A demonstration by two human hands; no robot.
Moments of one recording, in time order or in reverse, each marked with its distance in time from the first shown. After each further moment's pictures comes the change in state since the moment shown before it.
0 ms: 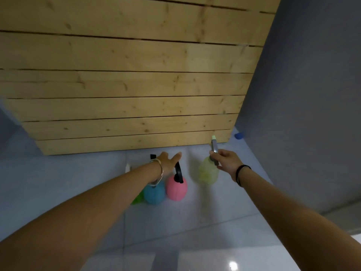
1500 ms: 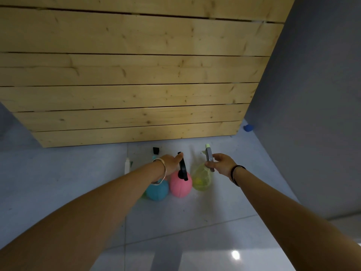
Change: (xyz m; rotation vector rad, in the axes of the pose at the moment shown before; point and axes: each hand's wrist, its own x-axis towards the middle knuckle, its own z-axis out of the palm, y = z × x) left_hand 0.034 -0.012 0.017 -0.020 -0.117 -0.048; right_hand 0.058 0.040 0.029 -0.274 -0.104 0.119
